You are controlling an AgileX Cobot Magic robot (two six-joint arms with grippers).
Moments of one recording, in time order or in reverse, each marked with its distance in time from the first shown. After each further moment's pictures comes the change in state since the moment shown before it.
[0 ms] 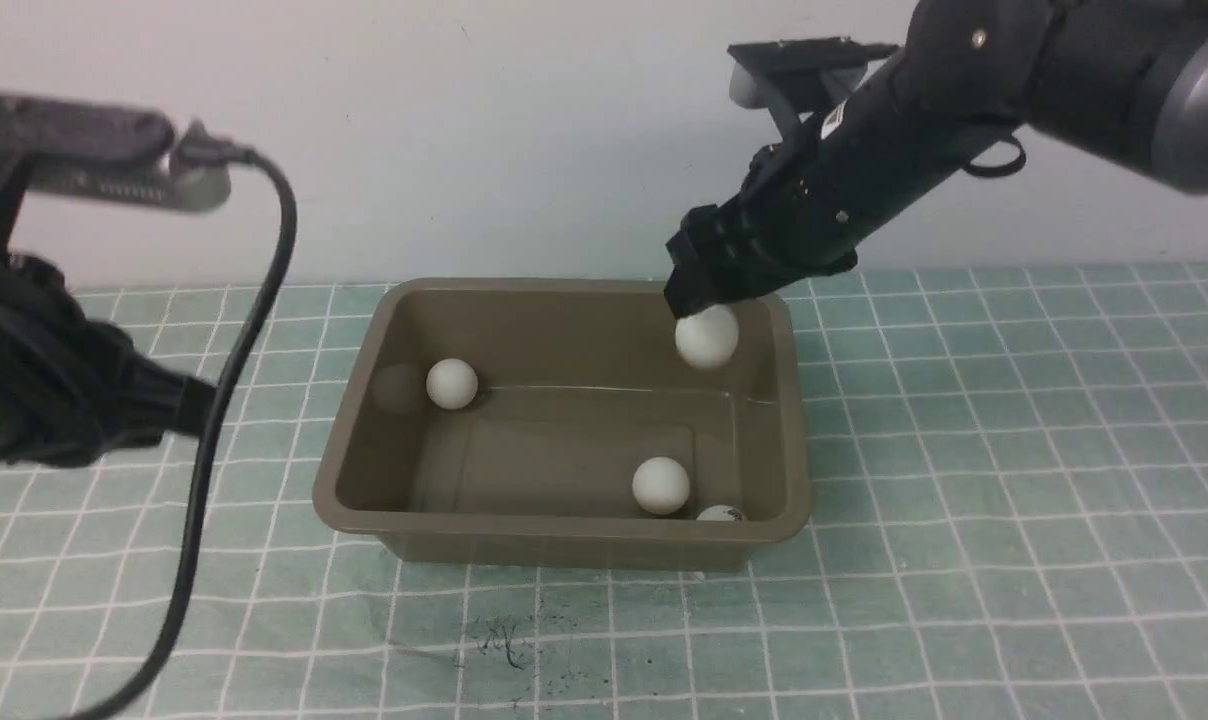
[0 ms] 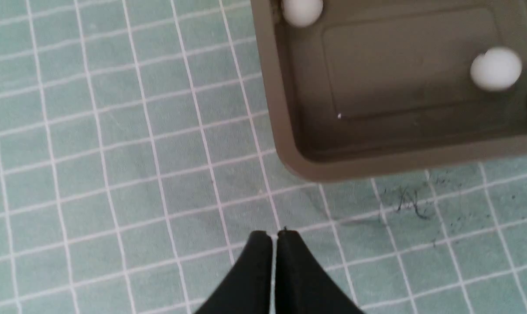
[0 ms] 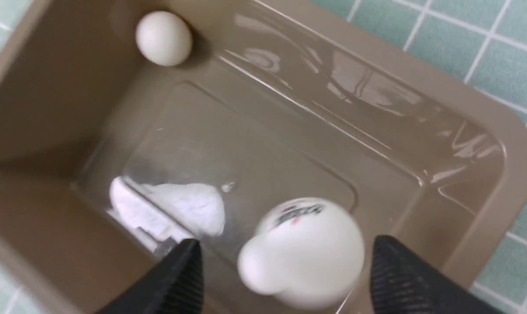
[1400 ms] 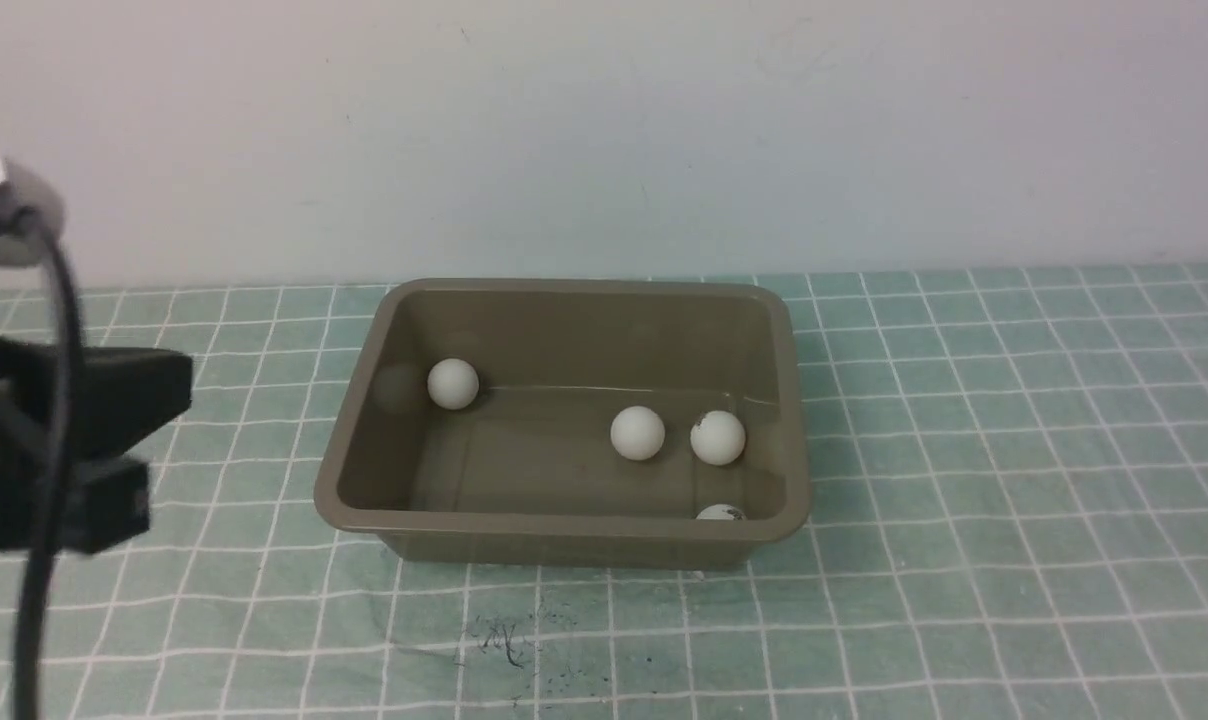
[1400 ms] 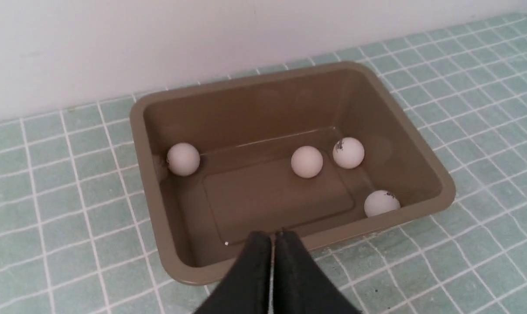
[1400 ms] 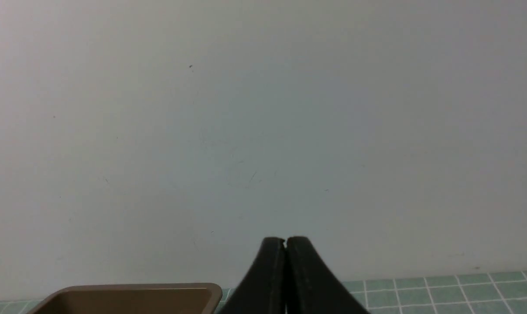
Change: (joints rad) right arm 0.000 -1.918 1.278 -0.941 -0.423 0.899; left arm -0.004 -0.442 0.261 -0.383 -0.323 0.297
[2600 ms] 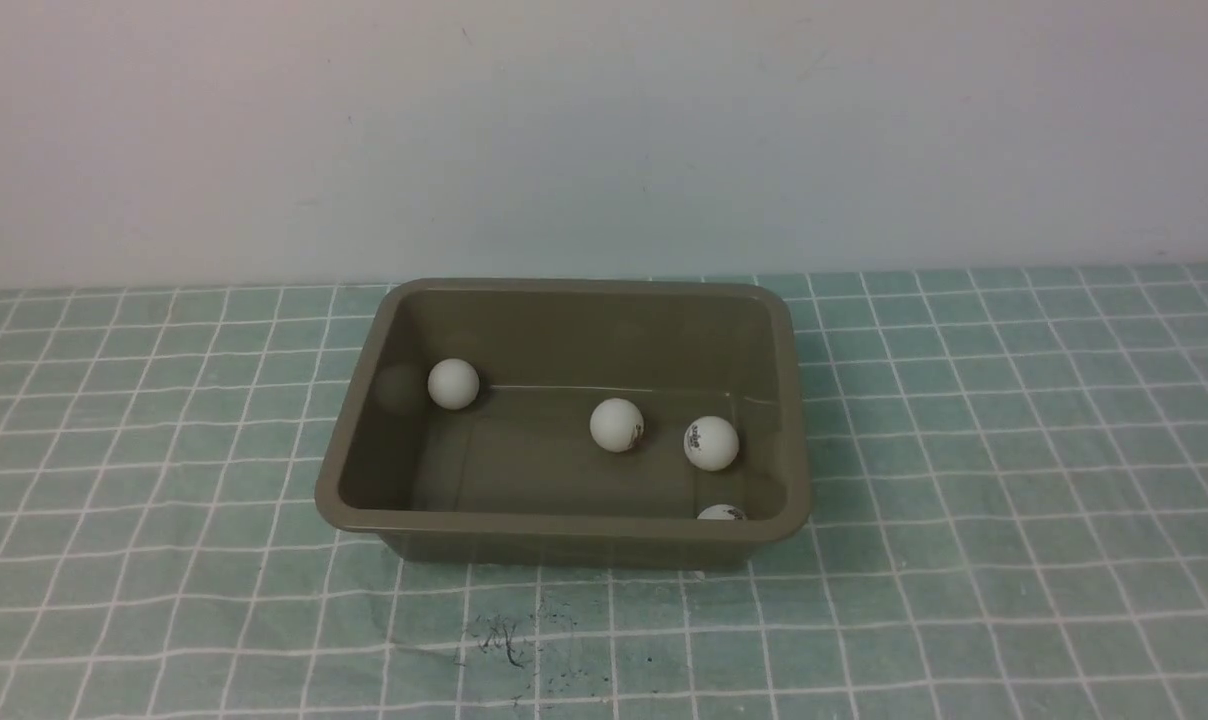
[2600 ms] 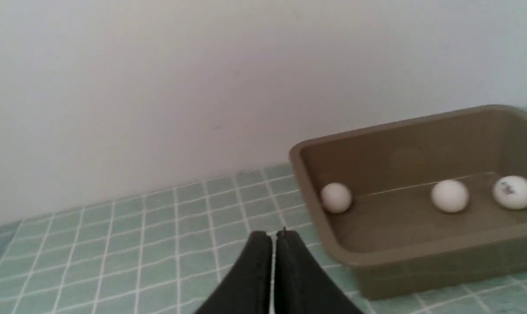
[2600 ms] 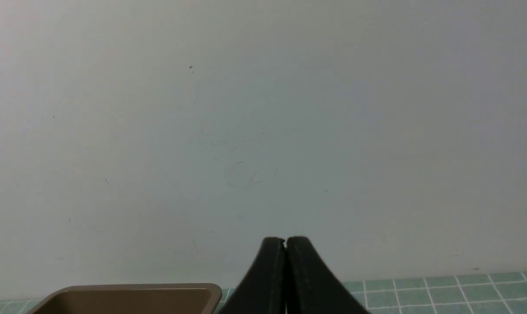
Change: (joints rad) right arm 0.000 0.000 0.000 -0.003 0.000 0.002; left arm 0.140 -0.603 0.573 0.224 -0.328 -0.008
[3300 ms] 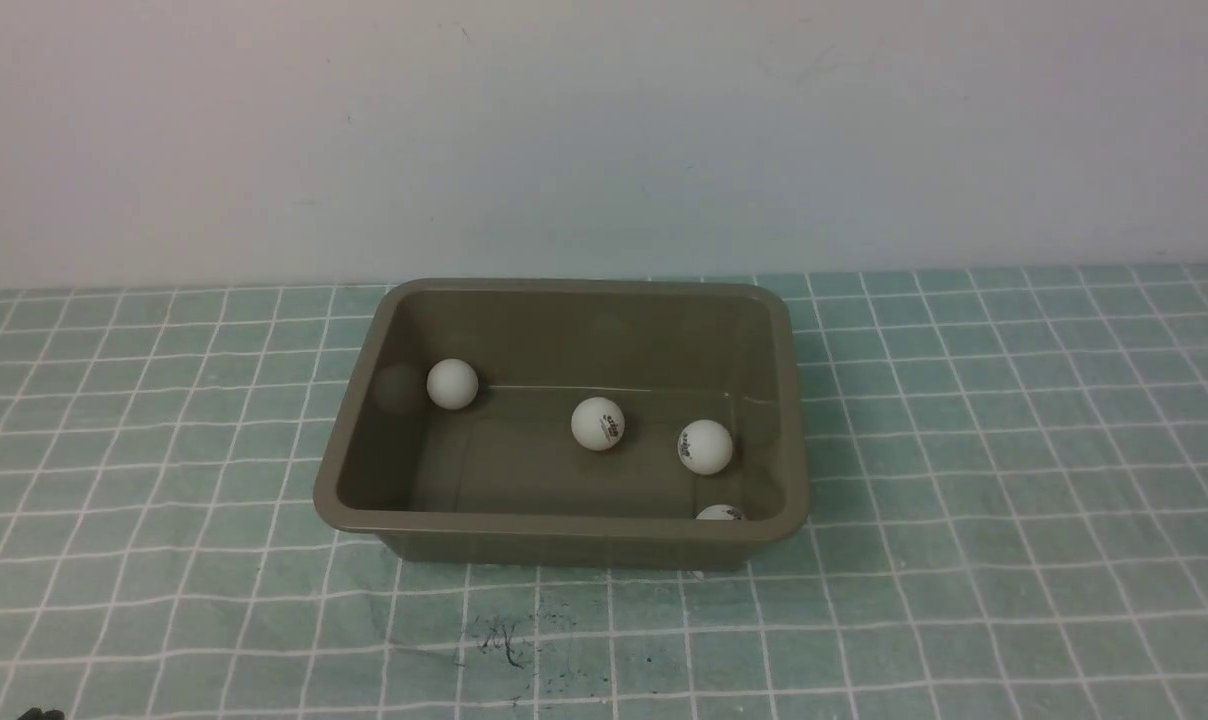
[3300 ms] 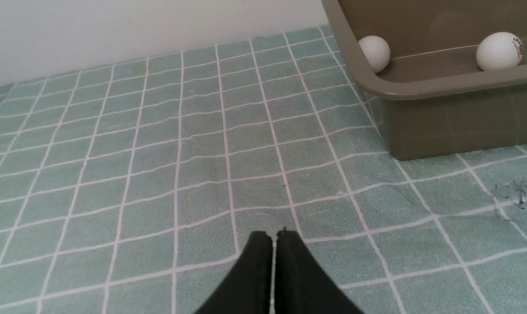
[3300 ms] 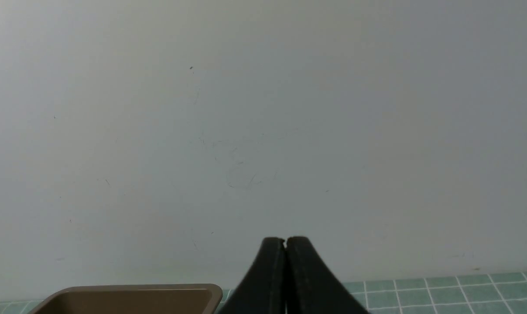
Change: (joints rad) right arm 0.000 0.000 0.001 0.000 -0.002 0.002; left arm 0.043 -0.090 0.234 0.027 0.029 -0.020
